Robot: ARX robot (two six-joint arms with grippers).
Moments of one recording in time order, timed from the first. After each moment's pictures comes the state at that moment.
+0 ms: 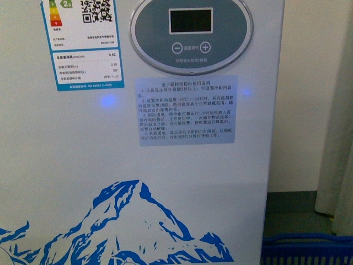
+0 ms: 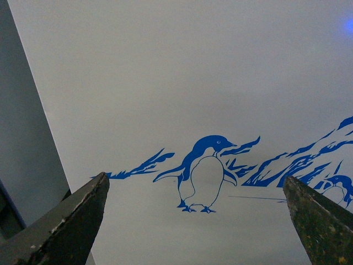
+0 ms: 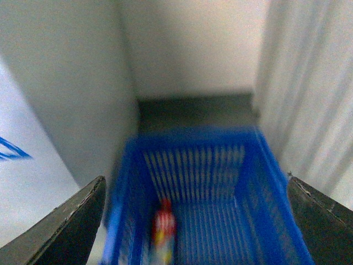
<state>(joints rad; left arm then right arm) 0.00 0.00 0.02 0.00 0.00 0.00 0.02 0.12 0.09 -0.19 0.14 0.10</state>
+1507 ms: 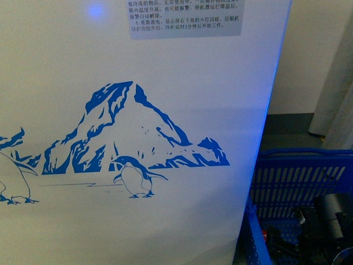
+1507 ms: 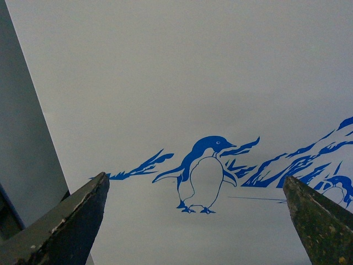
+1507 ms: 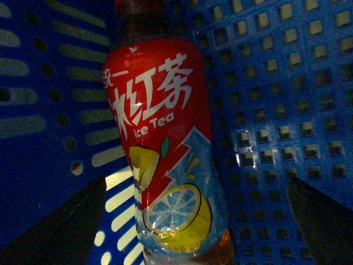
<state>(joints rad) 0.00 0.00 0.02 0.00 0.00 0.00 -0.06 2.80 1.22 0.49 -0.25 0.36</state>
